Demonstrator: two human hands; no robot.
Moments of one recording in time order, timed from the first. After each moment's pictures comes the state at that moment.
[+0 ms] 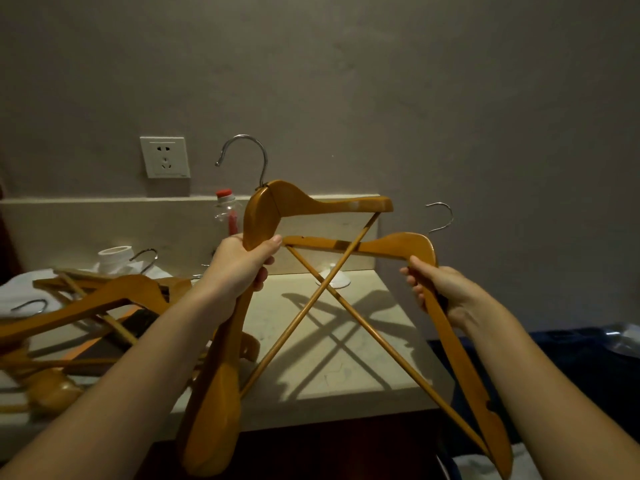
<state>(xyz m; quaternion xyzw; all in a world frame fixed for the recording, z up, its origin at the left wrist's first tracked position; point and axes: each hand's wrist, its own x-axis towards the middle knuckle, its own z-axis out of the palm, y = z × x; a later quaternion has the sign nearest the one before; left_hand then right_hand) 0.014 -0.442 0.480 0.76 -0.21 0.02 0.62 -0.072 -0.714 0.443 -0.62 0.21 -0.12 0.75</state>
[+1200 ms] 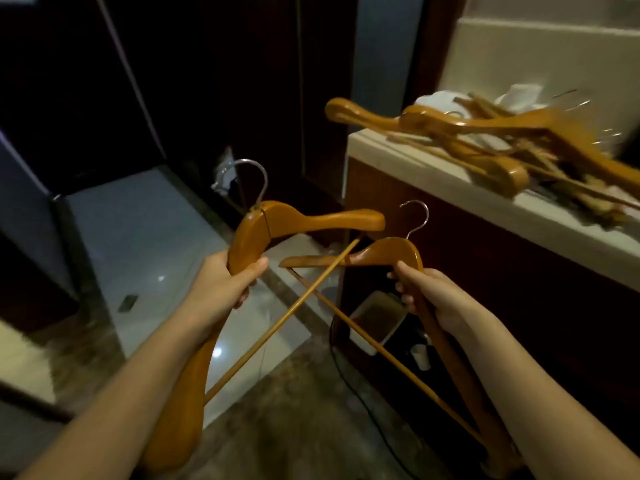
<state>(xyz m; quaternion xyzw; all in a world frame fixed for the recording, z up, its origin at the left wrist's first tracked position) -0.299 -0.007 0.298 0.78 0.23 0.17 0.56 -0.125 -0.249 0.269 -0.71 -0.03 0.36 0.61</state>
